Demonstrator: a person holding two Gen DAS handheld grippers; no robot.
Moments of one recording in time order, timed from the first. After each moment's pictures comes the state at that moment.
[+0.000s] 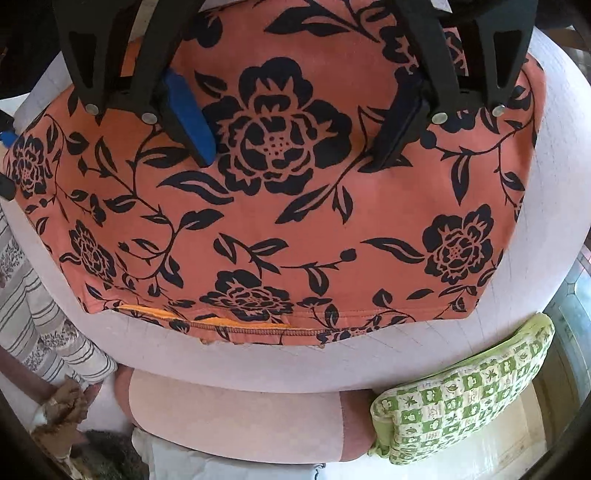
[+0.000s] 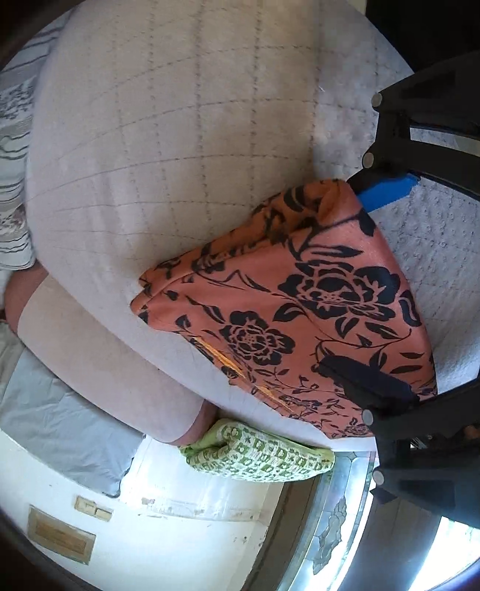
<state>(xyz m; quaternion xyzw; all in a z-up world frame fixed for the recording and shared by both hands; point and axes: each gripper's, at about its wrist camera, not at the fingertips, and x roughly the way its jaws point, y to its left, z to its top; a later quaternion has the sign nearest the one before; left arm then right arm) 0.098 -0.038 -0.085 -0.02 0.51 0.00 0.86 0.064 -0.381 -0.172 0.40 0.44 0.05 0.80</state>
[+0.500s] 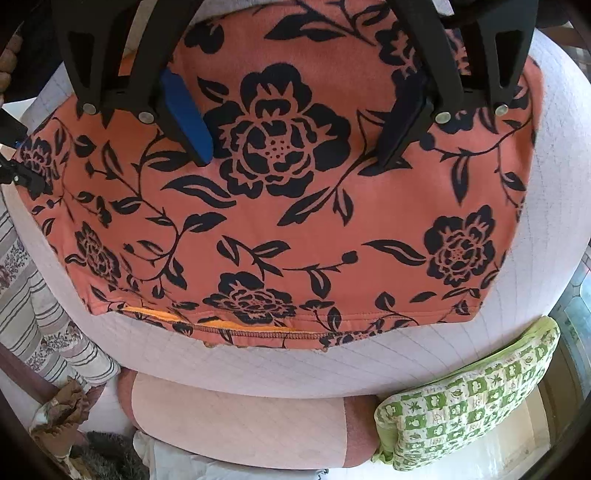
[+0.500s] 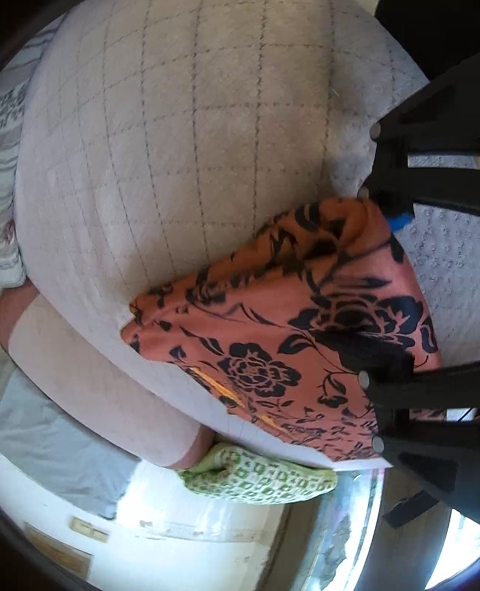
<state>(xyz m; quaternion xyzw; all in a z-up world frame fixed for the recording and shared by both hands) 0.098 -0.031 -0.076 -0.03 0.51 -0.01 0.86 0.079 -0.384 -0.188 0.40 0.46 0.02 0.79</state>
